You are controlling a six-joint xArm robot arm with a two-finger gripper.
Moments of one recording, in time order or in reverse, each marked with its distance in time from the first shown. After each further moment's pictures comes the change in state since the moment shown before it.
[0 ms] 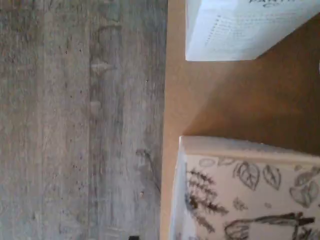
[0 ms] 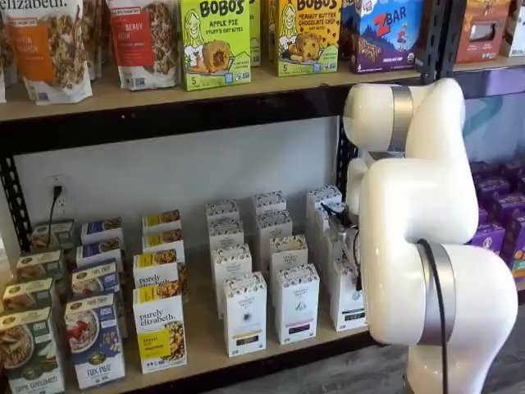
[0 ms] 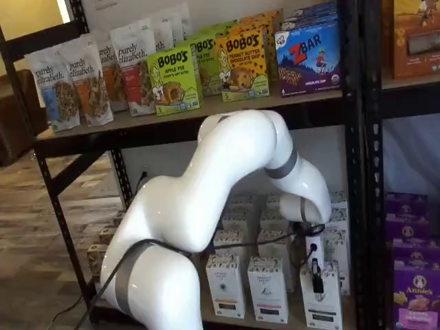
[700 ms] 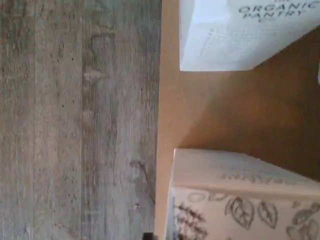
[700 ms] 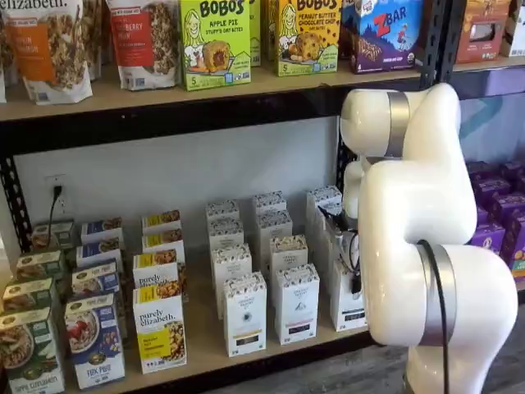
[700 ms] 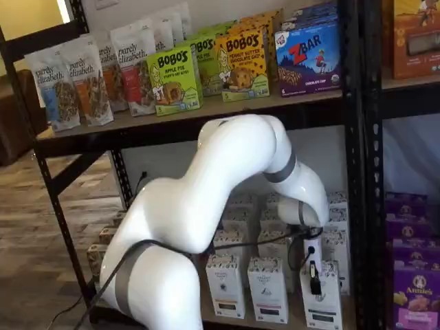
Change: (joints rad) arm 0.016 0.032 -0.030 0.017 0.001 0.002
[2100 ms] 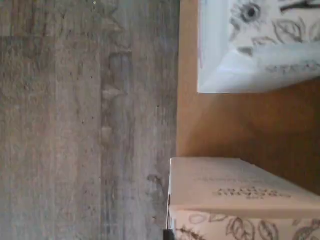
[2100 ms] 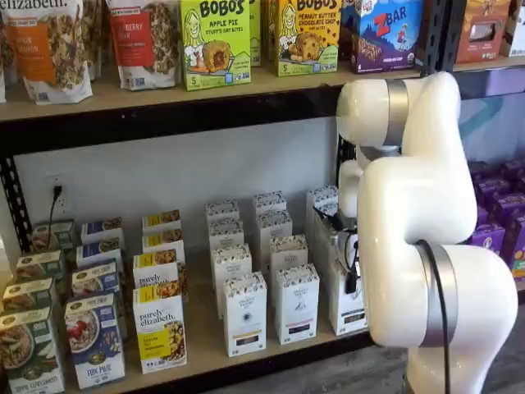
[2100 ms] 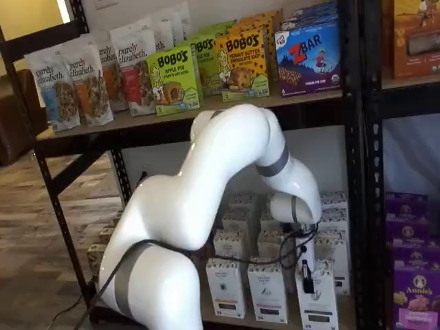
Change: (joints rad) arm 0.030 -0.083 0.124 -0.029 -0.023 0.056
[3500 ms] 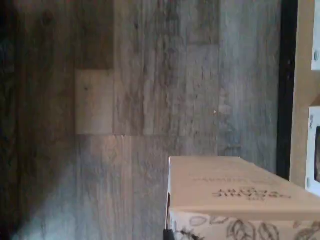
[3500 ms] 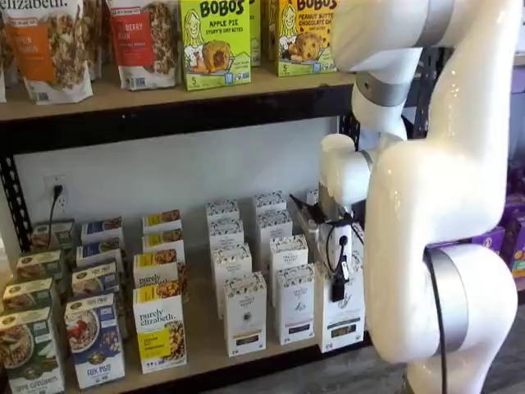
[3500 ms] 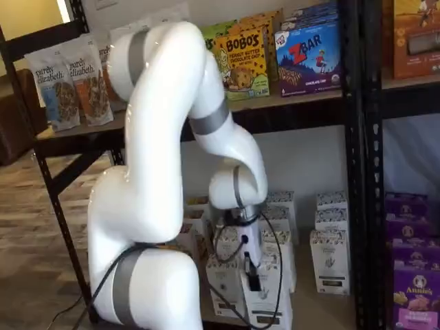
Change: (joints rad) arm 0.208 -0.769 0.900 -0.059 -0.118 0.266
